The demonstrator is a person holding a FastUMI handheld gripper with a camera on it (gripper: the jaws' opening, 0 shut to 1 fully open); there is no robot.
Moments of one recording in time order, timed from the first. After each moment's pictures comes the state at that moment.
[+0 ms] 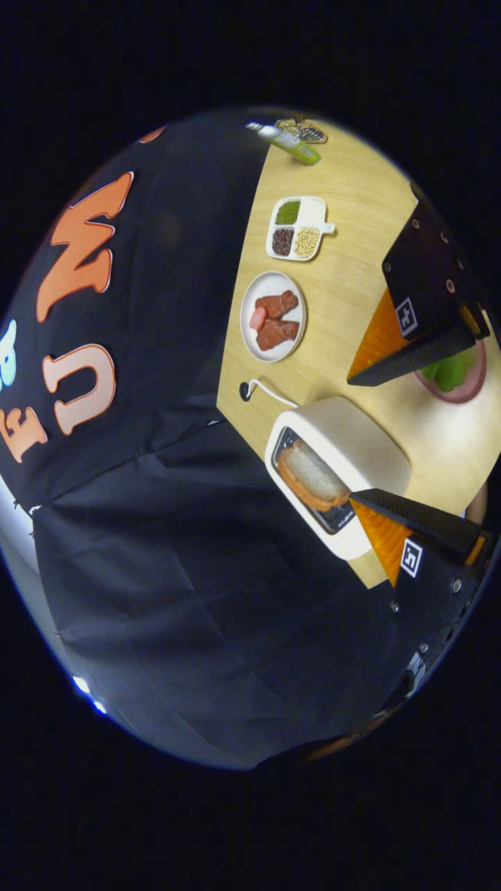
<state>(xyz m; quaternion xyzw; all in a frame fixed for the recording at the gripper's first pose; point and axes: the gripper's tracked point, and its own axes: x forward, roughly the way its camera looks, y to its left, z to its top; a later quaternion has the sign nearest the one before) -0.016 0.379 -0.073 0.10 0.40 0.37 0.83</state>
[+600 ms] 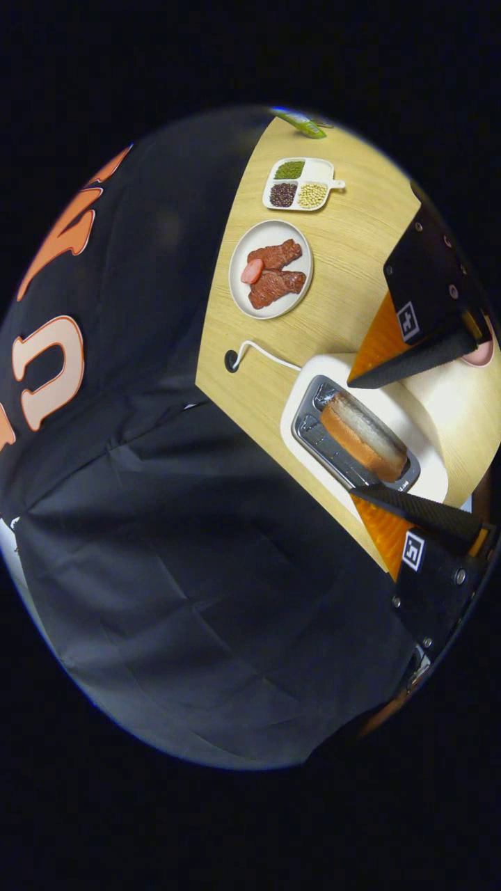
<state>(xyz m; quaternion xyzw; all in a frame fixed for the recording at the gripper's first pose) 0.016 0.457 -0.103 0.09 0.48 0.38 0.79</state>
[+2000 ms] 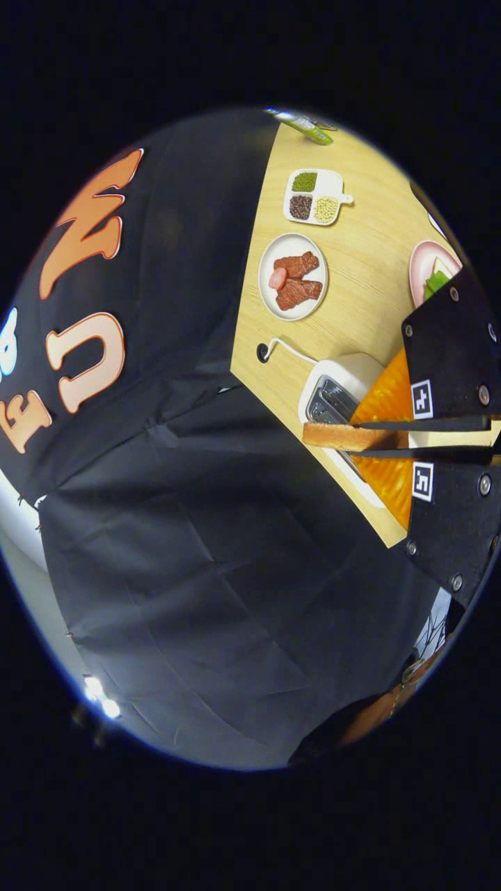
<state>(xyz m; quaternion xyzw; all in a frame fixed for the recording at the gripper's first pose) -0.005 0.393 -0.021 0.13 0.38 0.40 0.82</state>
